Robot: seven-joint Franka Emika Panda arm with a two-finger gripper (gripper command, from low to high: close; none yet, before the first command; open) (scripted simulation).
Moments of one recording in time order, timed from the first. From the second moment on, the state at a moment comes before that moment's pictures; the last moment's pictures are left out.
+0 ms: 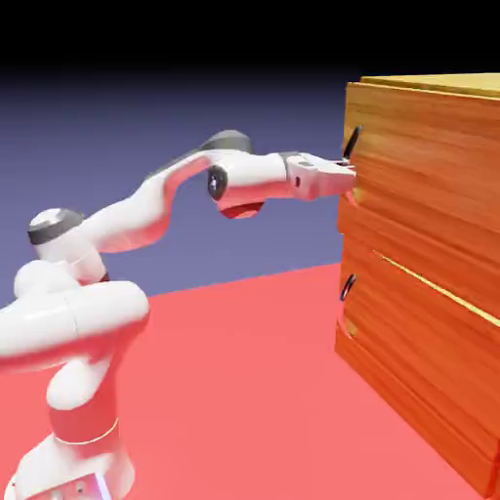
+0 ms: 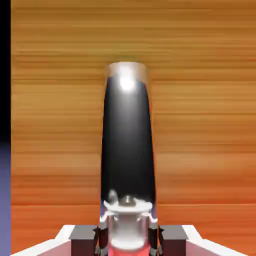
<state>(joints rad) 1.81 1.71 -1.96 -2.46 2.57 2.34 -0.29</state>
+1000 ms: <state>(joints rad) 1.71 1.42 -2.71 -3.02 1.97 1.08 -0.83</state>
